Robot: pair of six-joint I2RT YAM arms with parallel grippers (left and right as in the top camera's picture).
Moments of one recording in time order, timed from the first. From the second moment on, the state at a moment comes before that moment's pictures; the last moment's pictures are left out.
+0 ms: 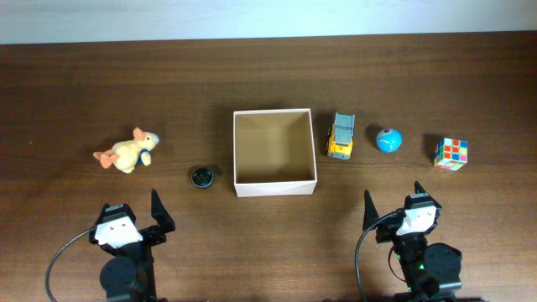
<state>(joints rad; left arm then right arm) 0.15 0.01 0.07 -0.21 -0.10 -0.12 0.08 0.01 0.07 -0.20 -0.04 -0.03</state>
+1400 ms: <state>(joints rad) 0.15 0.01 0.07 -0.20 -0.10 -0.12 0.08 1.33 1.56 -1.19 -0.27 0.07</state>
